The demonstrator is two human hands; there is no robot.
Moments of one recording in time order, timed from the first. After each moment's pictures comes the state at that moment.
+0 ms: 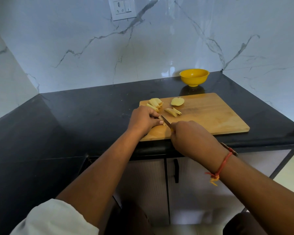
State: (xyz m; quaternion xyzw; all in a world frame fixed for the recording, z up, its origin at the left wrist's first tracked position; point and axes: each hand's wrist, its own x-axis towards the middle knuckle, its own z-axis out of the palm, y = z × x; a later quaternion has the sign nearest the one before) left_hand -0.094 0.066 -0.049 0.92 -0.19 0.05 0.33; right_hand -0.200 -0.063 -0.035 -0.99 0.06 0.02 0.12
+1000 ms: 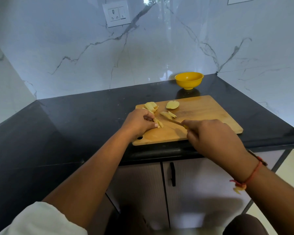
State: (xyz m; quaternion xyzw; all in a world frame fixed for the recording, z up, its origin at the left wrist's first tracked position) left_hand -0.088 0.067 -0.039 0.93 -0.18 -0.03 0.33; right_hand -0.241 -0.120 -0.035 -0.98 0.01 -0.15 0.12
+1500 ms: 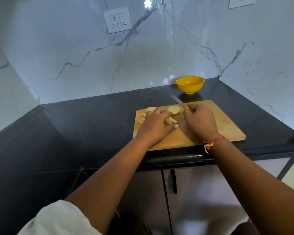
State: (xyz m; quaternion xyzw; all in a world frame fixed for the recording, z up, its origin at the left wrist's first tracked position) left_hand -0.092 0.020 -0.053 0.93 -0.29 0.07 0.23; right_hand -0.135 -0.140 -0.056 -0.86 0.15 -0.27 0.40
